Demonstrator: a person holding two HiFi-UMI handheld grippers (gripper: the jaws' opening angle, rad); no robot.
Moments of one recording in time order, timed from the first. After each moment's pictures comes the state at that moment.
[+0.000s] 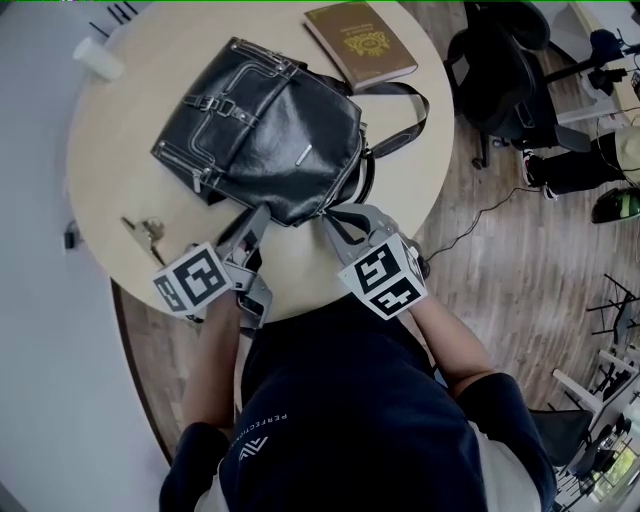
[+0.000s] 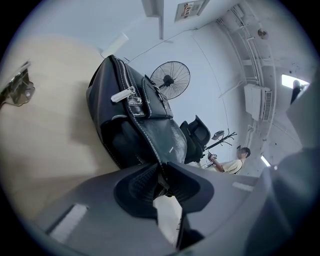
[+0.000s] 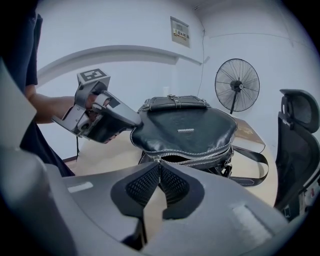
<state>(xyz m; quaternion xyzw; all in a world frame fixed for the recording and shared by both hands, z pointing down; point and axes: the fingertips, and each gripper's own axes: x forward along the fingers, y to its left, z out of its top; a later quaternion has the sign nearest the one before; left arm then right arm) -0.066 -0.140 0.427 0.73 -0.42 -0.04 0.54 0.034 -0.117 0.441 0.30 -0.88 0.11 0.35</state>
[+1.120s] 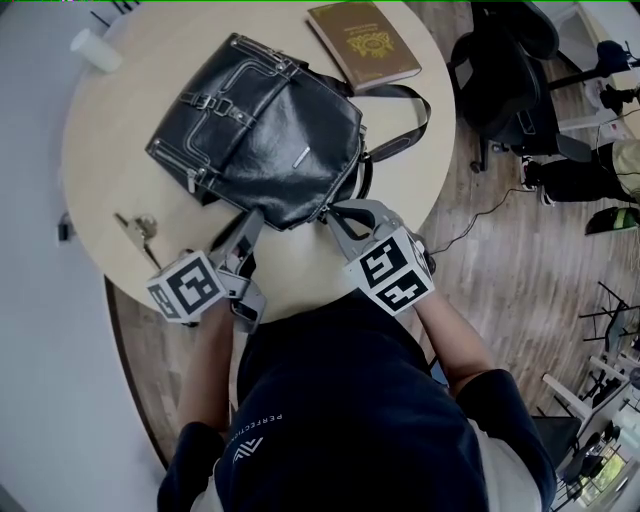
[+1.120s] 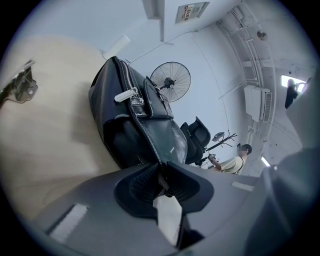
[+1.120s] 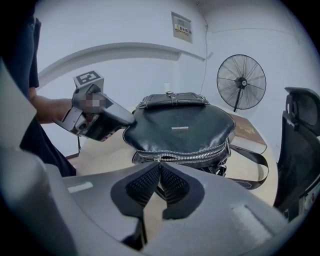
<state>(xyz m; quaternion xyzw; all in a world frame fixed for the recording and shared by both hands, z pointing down) -0.069 -0.137 0.428 0.73 -0.43 -0.04 0.54 0.046 -0.130 0.441 0.28 -0.88 0.11 0.37</state>
